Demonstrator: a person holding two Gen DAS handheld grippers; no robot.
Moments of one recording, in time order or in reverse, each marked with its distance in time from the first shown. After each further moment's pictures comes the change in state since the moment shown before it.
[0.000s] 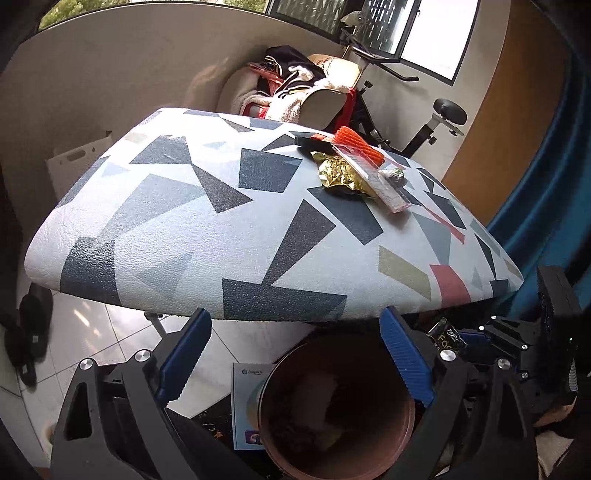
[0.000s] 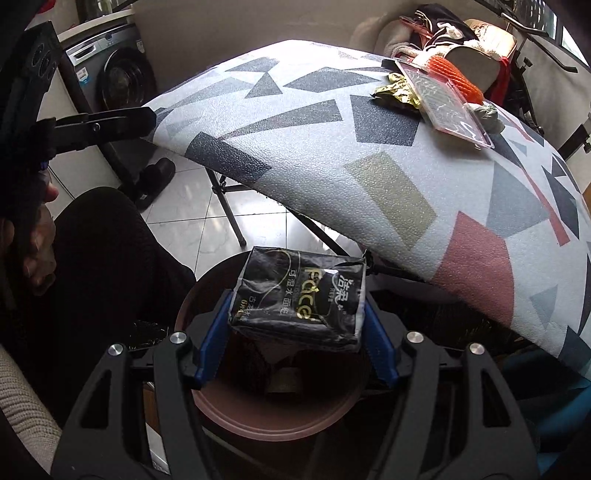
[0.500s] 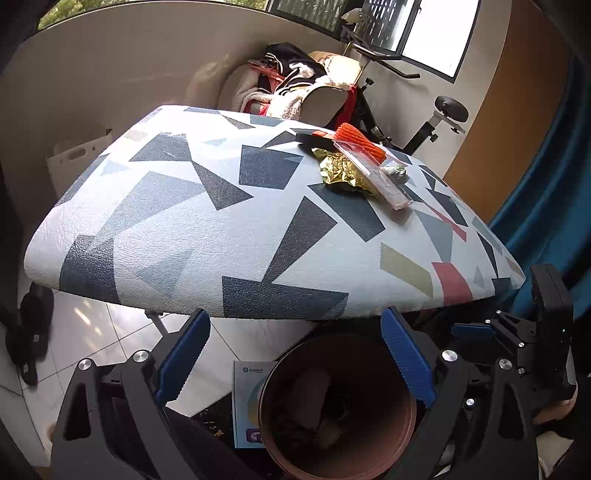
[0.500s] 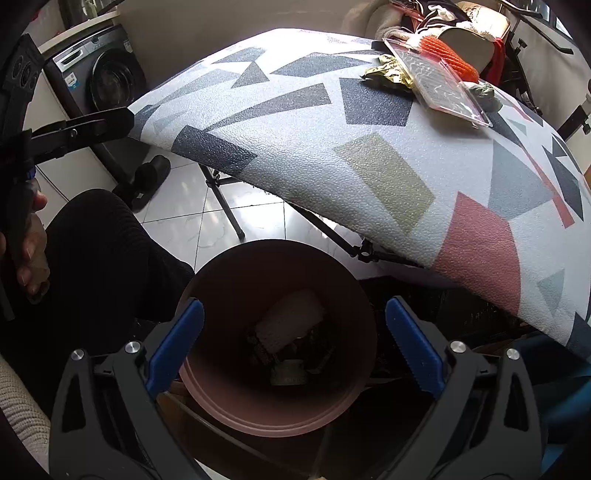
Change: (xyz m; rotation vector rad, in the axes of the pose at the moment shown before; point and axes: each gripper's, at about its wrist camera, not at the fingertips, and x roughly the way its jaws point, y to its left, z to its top) left arm 0.002 0.001 0.000 -0.002 0.010 0.004; right arm 0.010 -0.010 0.000 0.055 0.047 0.005
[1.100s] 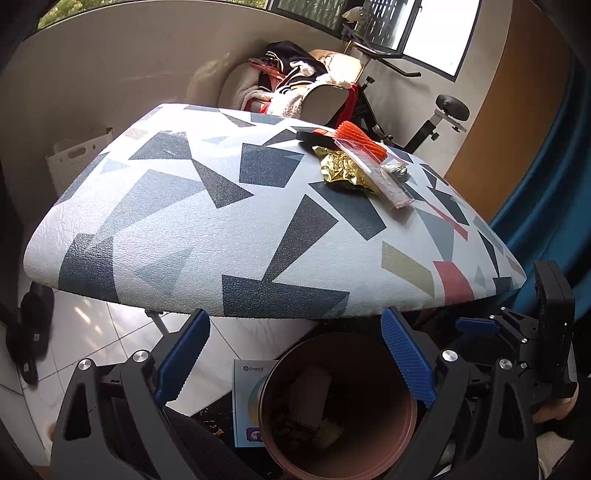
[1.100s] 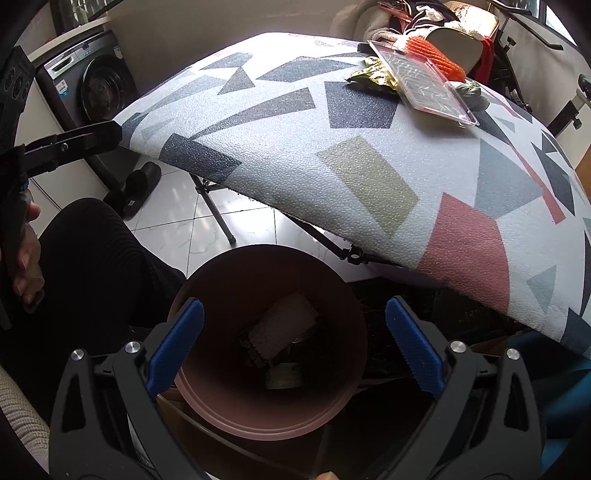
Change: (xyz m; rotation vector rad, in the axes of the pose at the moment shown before) left arm 0.001 0.000 0.000 0.001 0.003 0.001; right arm -0.003 -0.004 0.000 0.023 -0.018 -0.035
